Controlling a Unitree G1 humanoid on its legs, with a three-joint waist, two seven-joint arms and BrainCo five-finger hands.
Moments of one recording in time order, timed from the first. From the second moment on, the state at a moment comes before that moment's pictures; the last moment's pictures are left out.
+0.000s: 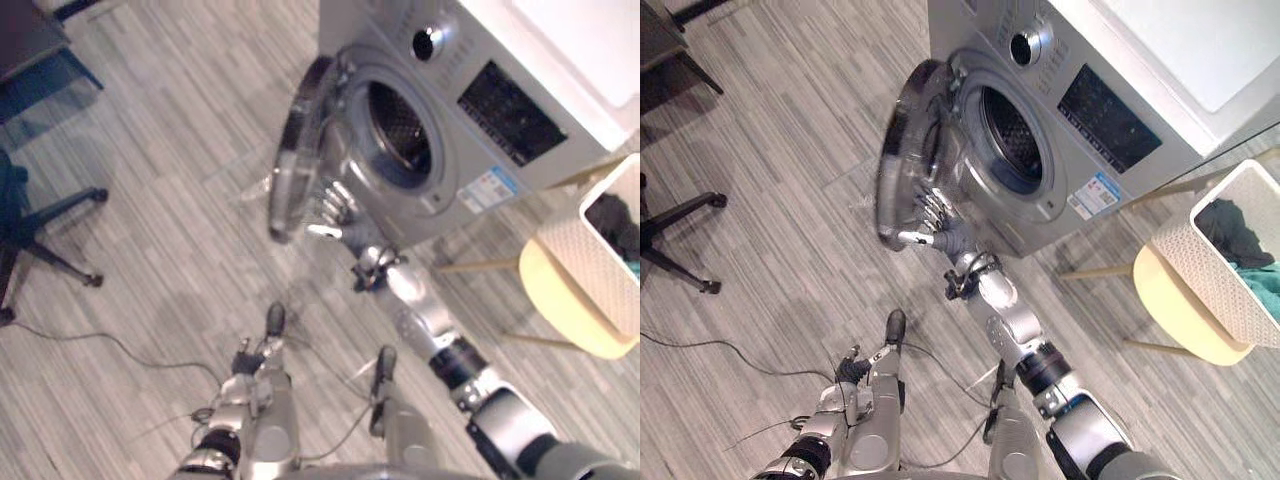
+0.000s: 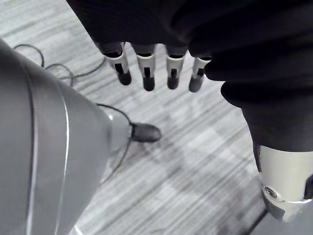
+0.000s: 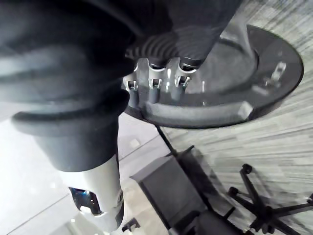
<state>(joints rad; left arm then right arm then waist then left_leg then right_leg) -0.13 0.08 0.01 0.95 -0.10 -0.05 0.24 -0.44 -0.15 0.46 0.21 0.68 -0.13 0.03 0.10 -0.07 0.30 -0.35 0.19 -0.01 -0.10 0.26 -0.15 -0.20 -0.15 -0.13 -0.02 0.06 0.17</state>
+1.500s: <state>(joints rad) -1.02 0.69 0.14 1.10 -0.34 -0.08 0.29 0.29 -0.06 0.21 0.13 0.67 -0.12 0.09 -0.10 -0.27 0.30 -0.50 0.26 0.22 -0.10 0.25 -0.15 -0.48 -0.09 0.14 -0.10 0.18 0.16</state>
